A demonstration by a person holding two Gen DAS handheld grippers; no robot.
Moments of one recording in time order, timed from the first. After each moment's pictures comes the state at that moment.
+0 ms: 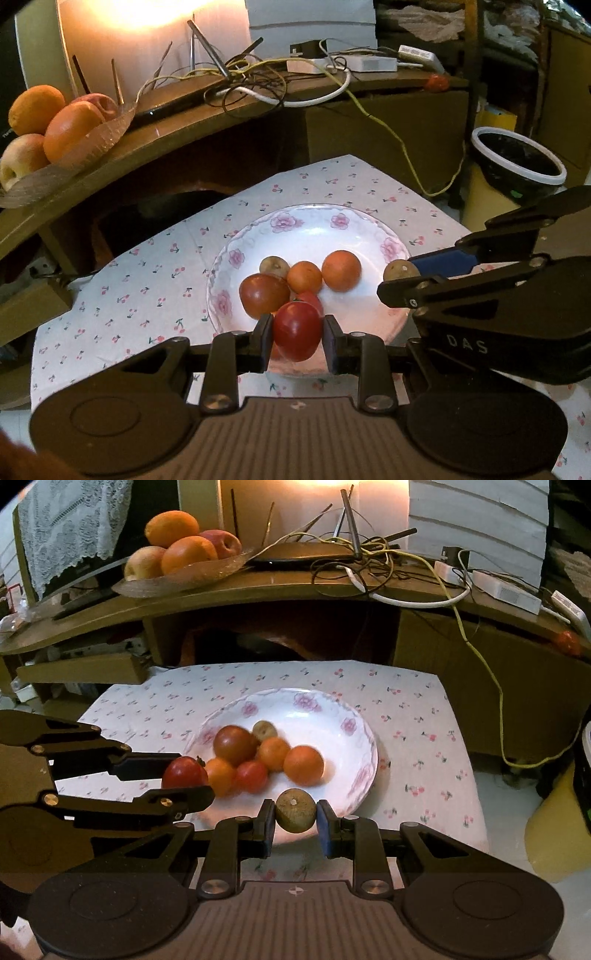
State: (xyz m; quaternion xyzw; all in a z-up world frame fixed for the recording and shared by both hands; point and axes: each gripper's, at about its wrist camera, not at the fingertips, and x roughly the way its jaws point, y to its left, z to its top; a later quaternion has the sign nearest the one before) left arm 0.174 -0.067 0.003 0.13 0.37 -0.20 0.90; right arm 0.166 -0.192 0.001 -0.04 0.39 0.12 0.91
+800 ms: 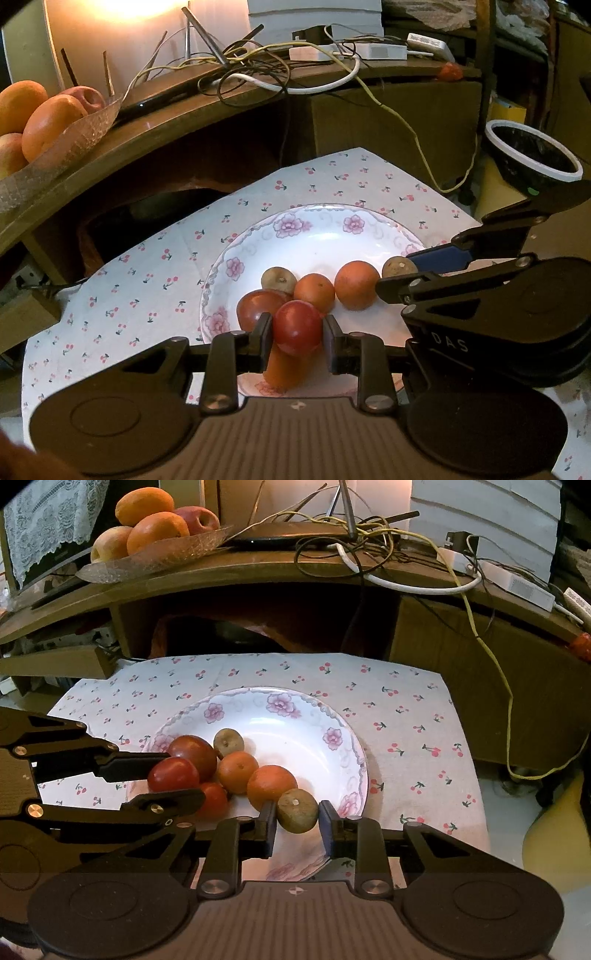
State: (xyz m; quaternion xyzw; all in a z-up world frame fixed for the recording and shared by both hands) left arm 0.204 -0.078 -0.012 0.14 0.38 -0.19 0.89; right arm 0.212 -0.196 -0.020 -0.05 0.40 0.11 0.91
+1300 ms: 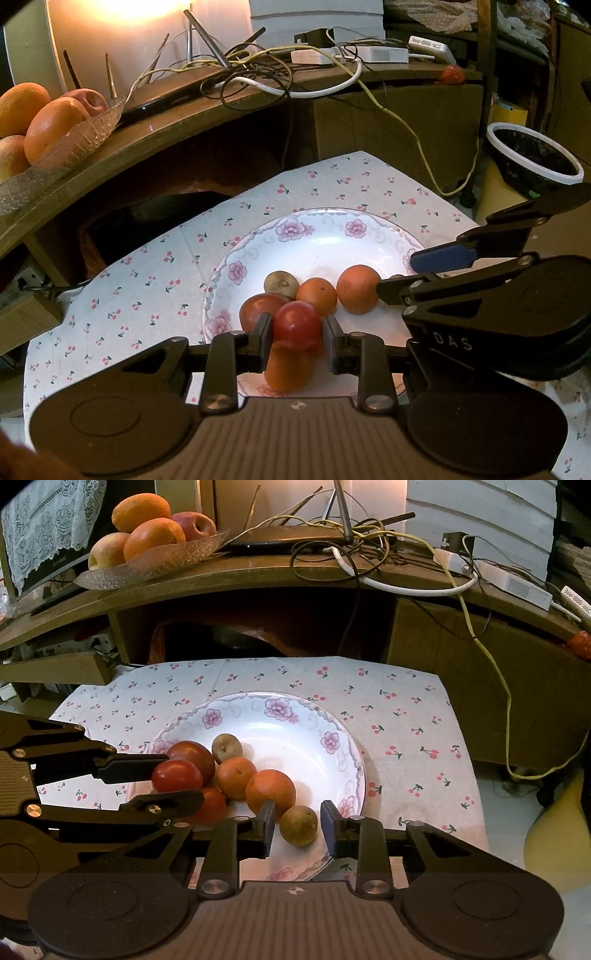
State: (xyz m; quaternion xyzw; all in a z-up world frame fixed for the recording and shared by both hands) left arm 0.204 -0.077 -0.010 0.14 0.38 -0.19 0.90; right arm 0.212 -0.198 -0.019 -0.04 0.40 0.11 0.91
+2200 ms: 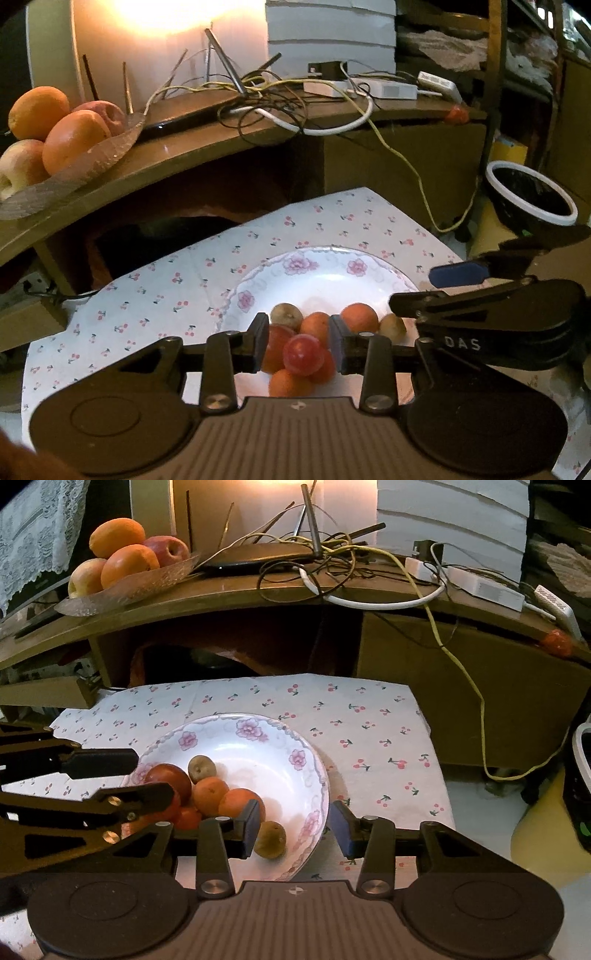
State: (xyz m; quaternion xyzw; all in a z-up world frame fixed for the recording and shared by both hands) left arm 0.205 -0.065 0.014 0.09 0.35 -0.19 0.91; right arm 0.209 -0.213 -0.009 -0.03 0.38 0.07 0.92
